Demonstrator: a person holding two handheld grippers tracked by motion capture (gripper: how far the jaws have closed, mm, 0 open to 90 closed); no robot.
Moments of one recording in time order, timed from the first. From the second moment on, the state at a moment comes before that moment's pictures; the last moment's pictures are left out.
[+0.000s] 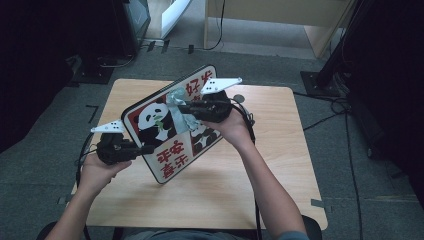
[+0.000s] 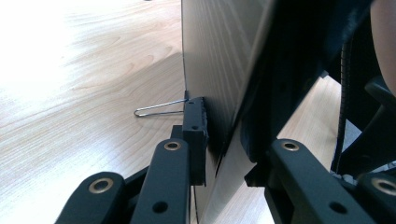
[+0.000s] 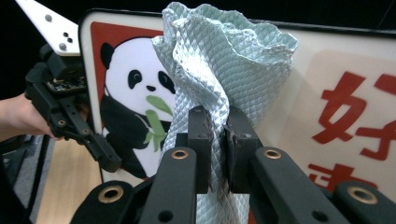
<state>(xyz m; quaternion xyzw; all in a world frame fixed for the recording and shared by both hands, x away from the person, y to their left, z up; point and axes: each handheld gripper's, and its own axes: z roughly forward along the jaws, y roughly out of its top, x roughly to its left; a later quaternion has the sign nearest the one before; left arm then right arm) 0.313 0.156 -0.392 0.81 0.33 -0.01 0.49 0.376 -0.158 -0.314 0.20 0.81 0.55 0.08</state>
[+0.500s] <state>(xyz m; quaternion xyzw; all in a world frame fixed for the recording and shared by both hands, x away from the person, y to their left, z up) 0.310 0.154 -0.391 0.81 0.33 0.00 0.48 0.384 -0.144 -0.315 0.20 0.80 0.55 0.08</state>
